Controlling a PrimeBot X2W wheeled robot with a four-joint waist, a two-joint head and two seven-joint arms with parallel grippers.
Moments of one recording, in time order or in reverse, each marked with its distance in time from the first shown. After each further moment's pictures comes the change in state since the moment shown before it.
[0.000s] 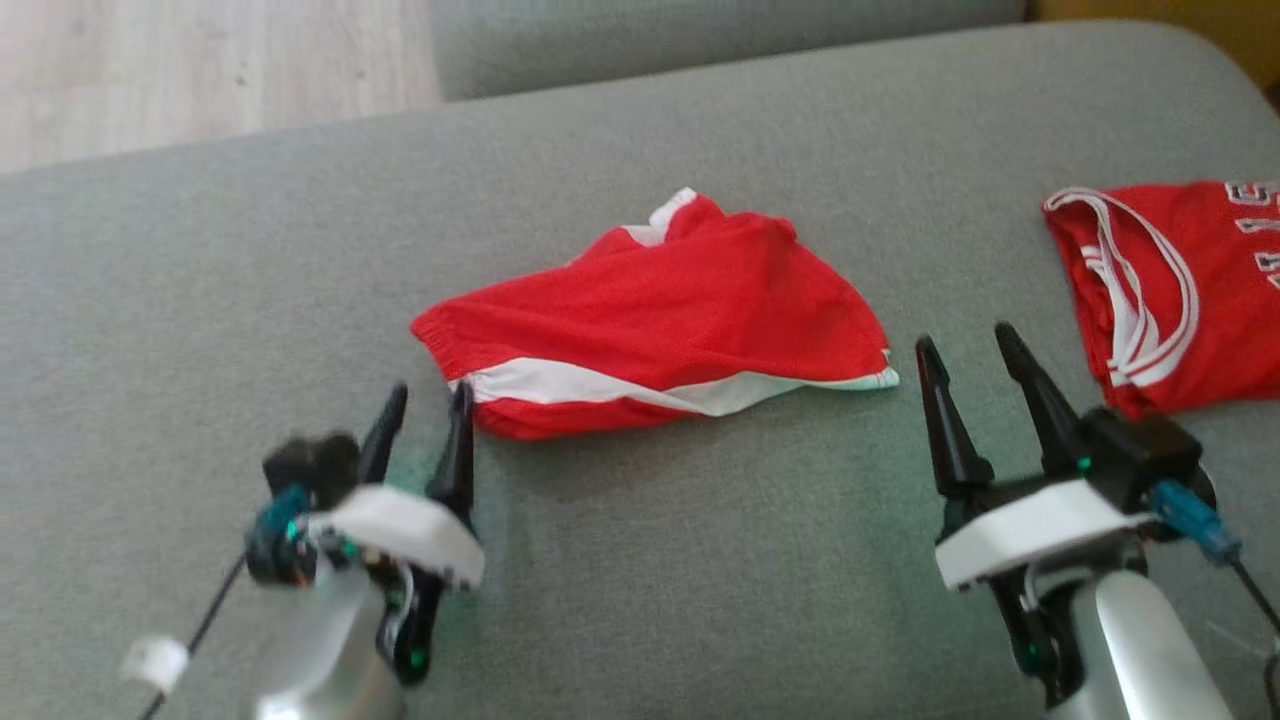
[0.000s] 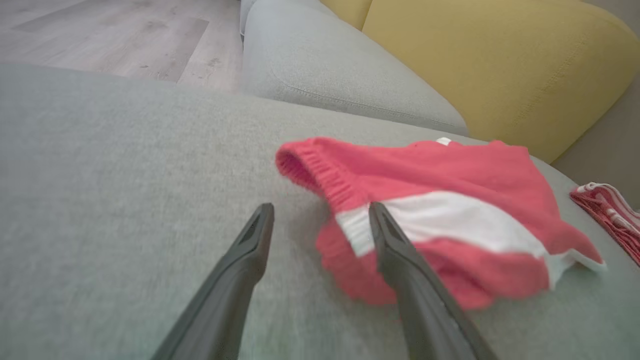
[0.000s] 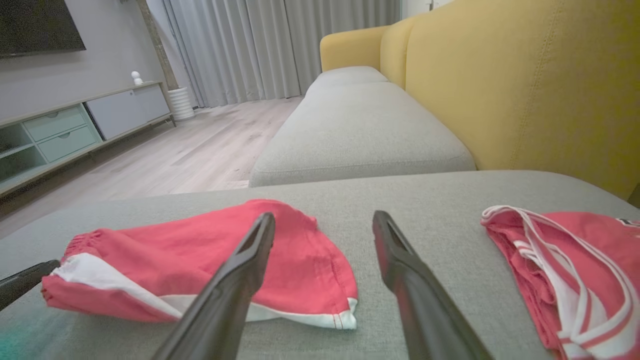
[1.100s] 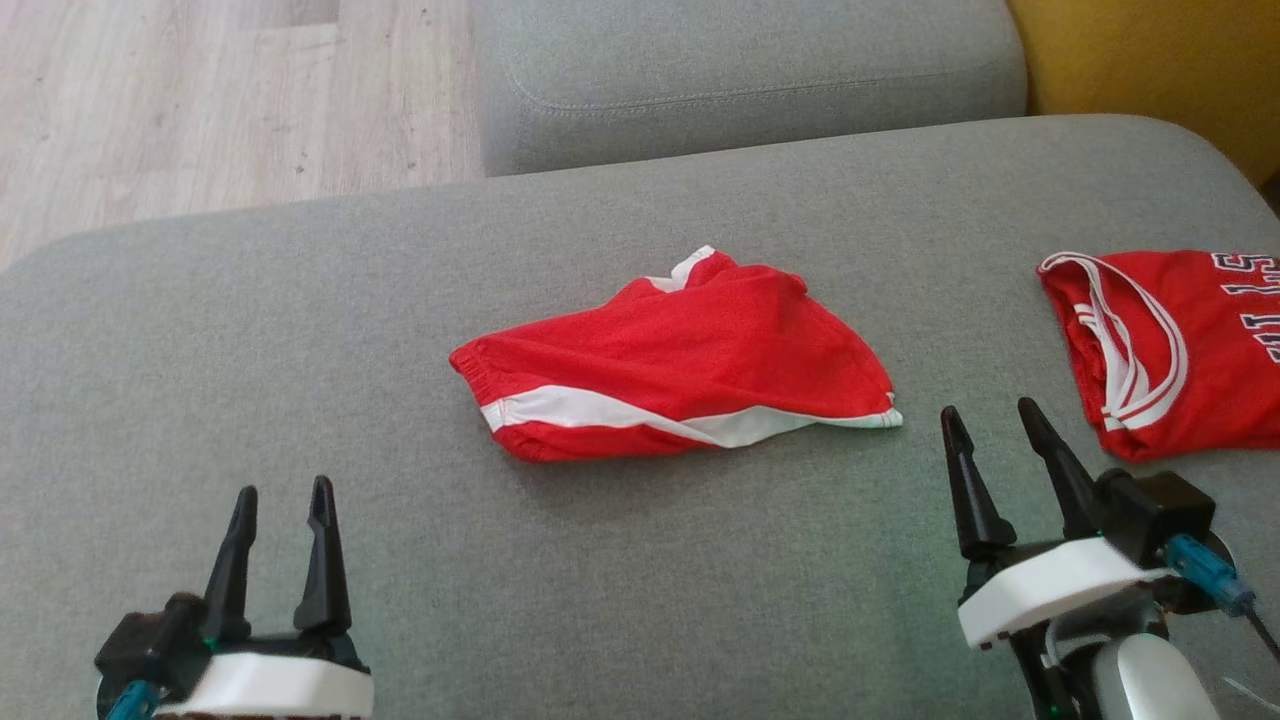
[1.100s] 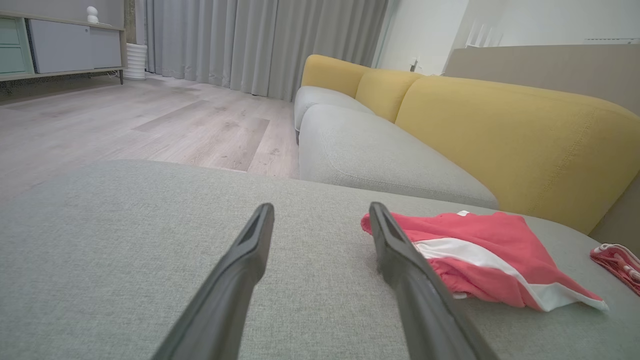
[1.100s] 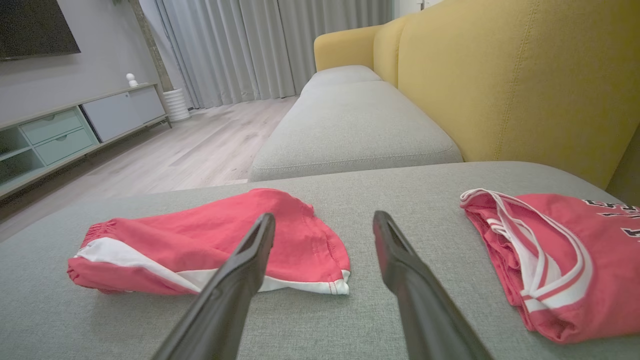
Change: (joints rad) left arm 0.501 0.134 0.229 -0.627 0.090 0.099 0.002; right arm 0.121 0.006 -0.053 -0.019 0.002 0.000 0.041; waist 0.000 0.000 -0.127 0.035
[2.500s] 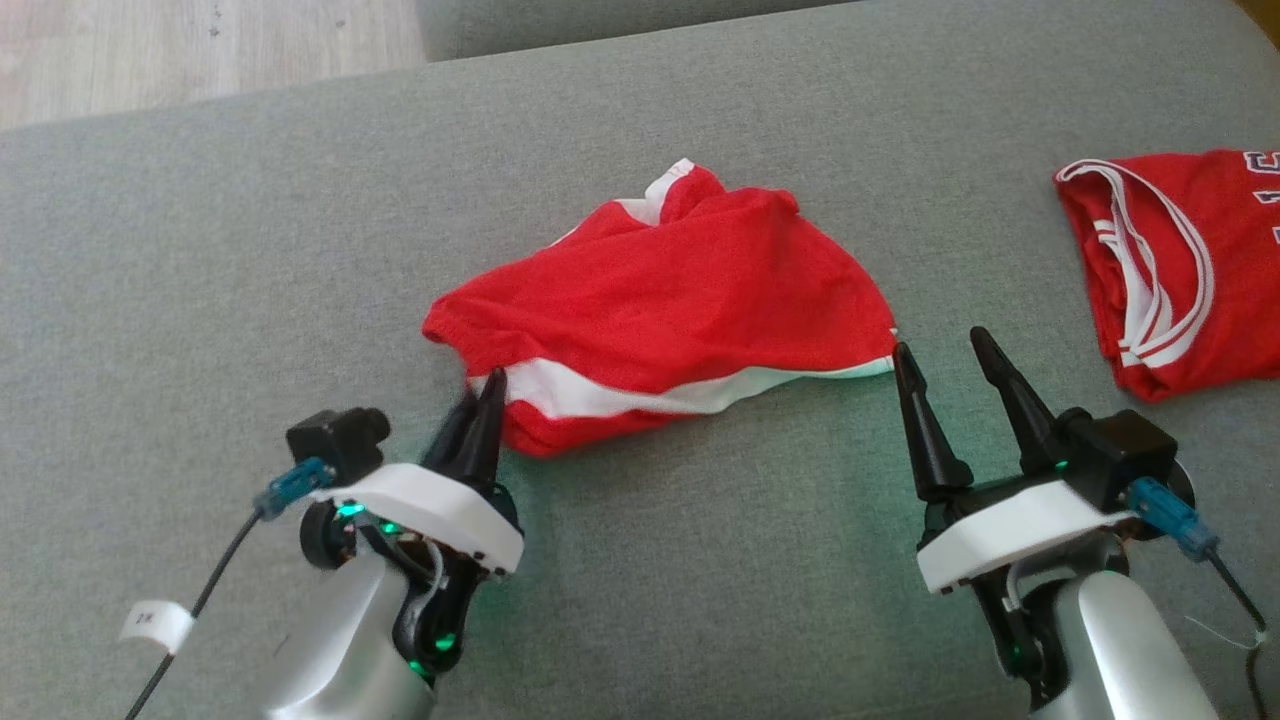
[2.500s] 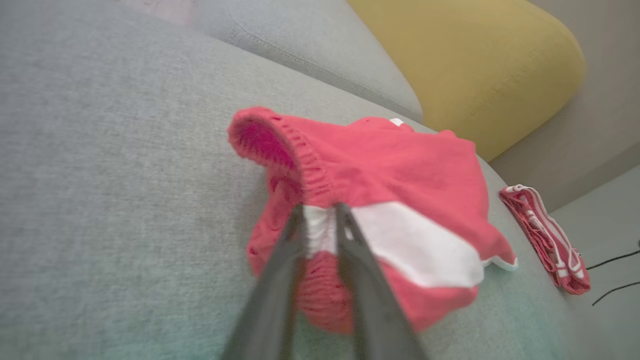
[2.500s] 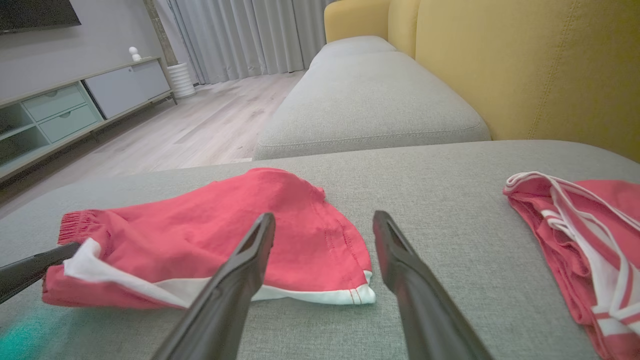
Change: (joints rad) left arm -0.403 -0.137 -0.220 0.356 -0.233 -0.109 0.212; right arm -0.112 0.001 0.078 0.015 -0.004 0.000 -0.023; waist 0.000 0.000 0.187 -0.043
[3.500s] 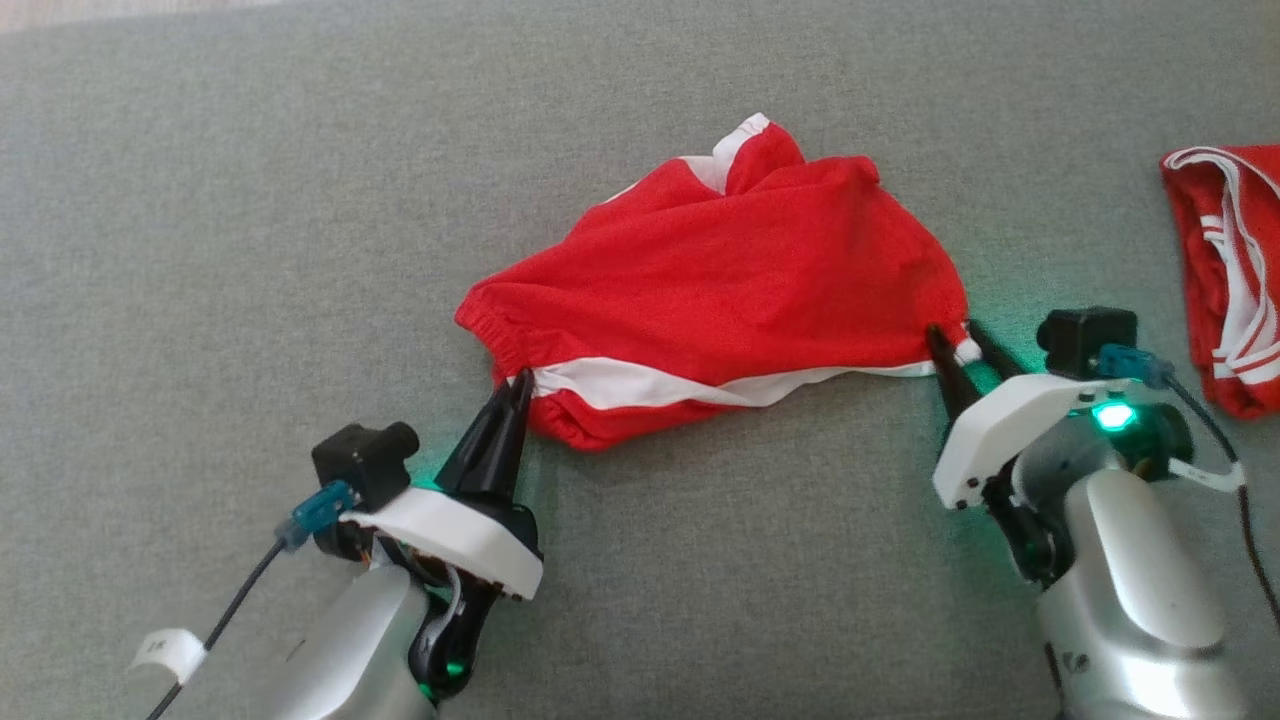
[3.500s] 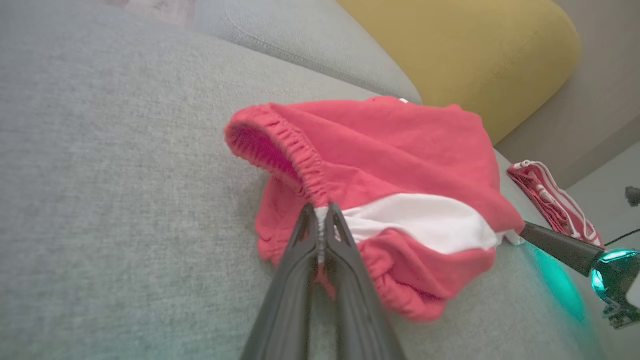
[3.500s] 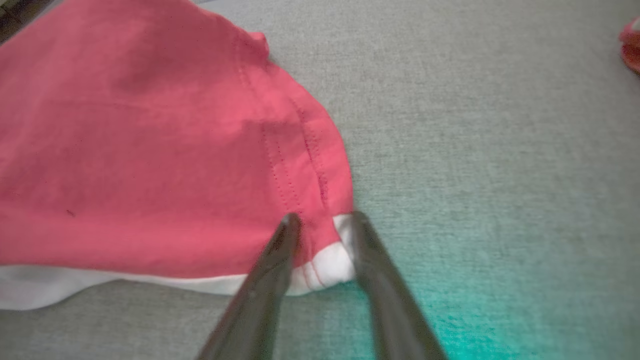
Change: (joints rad) left arm 0.013 0.056 -0.144 -0.084 0.046 -0.008 -0.114; right arm -0.260 -0.010 -0.081 0.384 -0.004 0.000 0.253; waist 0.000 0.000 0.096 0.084
